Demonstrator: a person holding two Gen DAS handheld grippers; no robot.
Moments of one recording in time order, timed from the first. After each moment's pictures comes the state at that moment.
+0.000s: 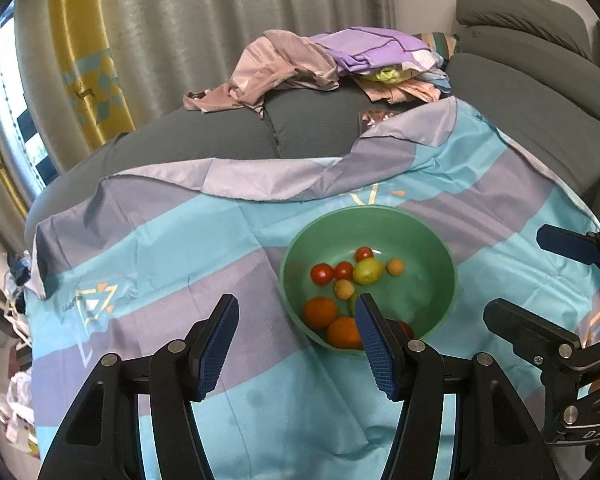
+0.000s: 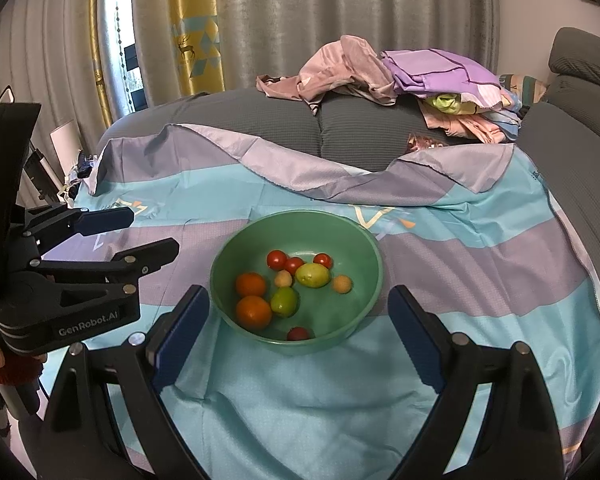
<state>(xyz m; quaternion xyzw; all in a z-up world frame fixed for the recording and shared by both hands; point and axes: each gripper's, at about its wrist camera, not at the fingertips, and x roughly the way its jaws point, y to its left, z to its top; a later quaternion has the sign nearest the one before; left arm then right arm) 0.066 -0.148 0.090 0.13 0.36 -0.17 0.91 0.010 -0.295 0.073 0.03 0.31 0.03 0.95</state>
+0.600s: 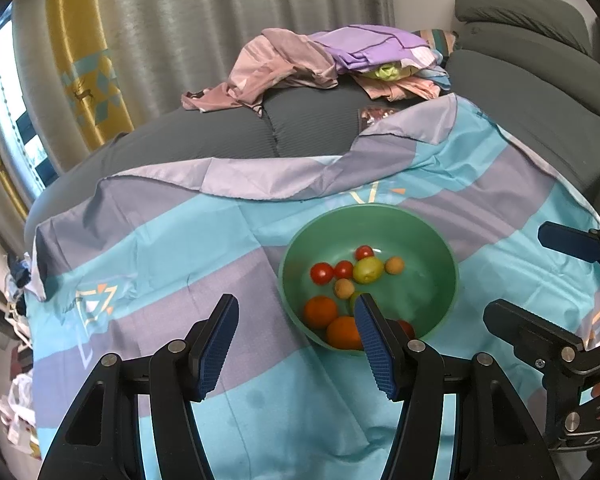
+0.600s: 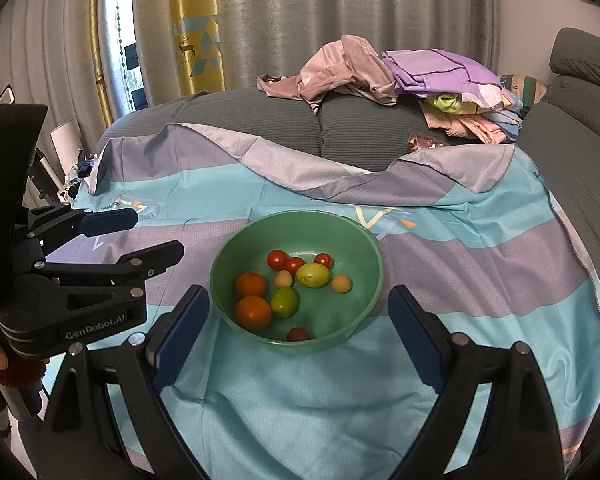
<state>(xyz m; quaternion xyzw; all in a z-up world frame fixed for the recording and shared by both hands) 0.067 -0.151 0.087 0.13 0.36 -0.17 0.91 0.010 -0.295 0.073 0.03 0.31 0.03 0.95</state>
